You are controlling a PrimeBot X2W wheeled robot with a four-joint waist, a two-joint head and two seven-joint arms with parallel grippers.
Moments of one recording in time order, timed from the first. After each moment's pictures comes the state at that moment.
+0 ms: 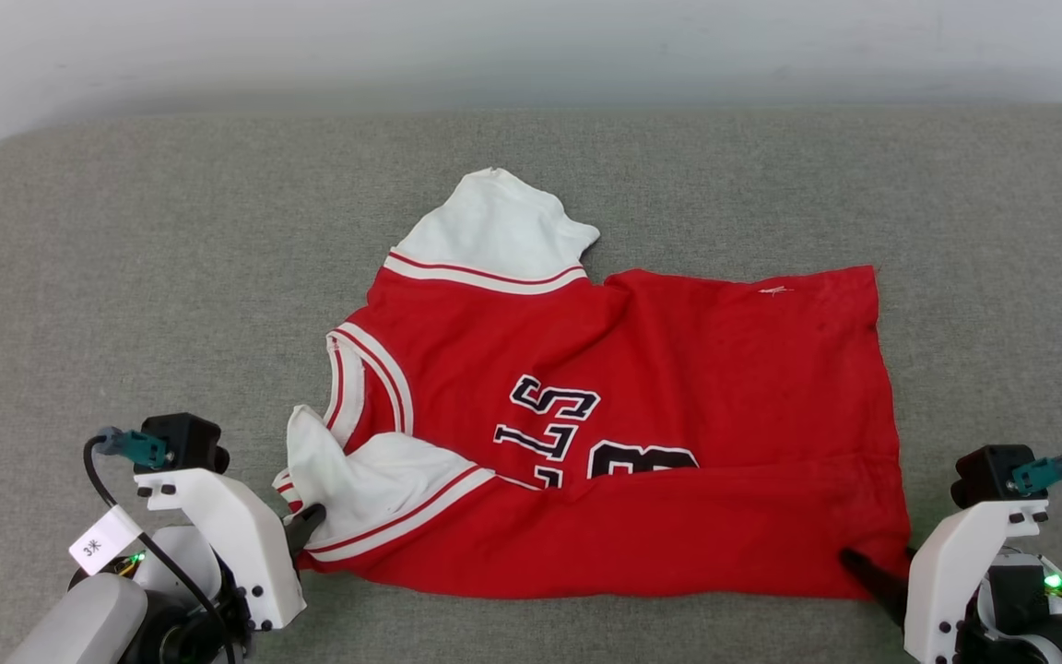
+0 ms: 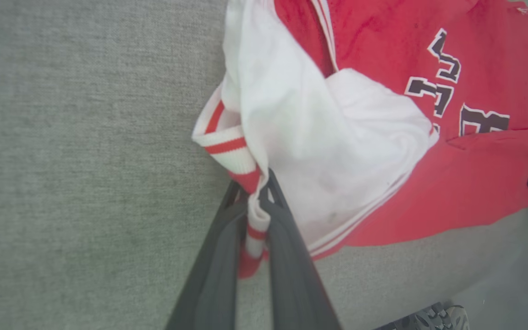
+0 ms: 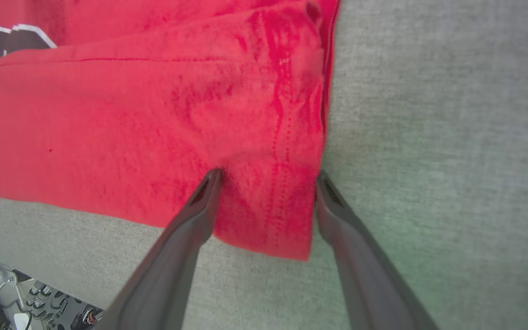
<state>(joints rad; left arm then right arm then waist) -0.23 0.62 -0.48 0.05 -1.03 0.18 0.49 -0.08 -0.22 0.02 0.15 0.45 0.13 0.77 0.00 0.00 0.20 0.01</state>
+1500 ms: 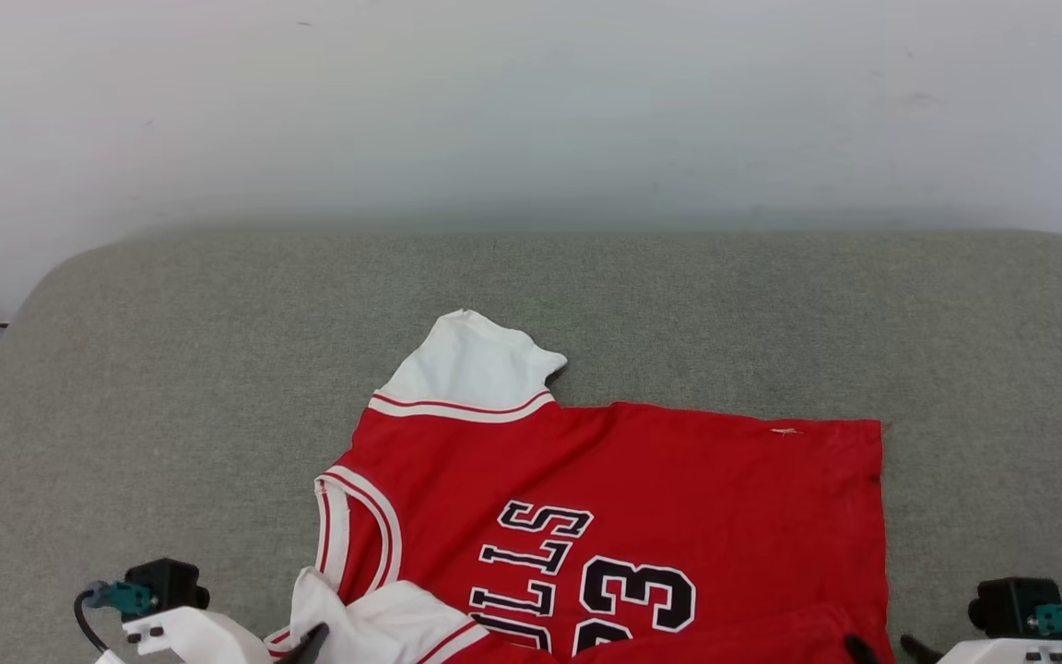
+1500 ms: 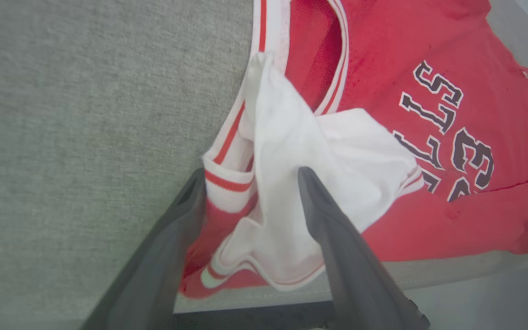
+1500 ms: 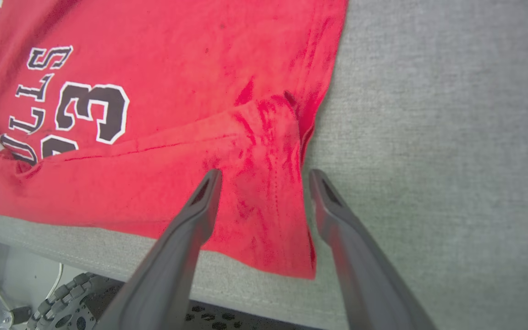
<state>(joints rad) 0.00 0.56 -0.46 0.16 -1.09 0.17 0.32 0.17 -0.17 -0.02 0.10 0.45 0.13 0.54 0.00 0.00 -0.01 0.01</state>
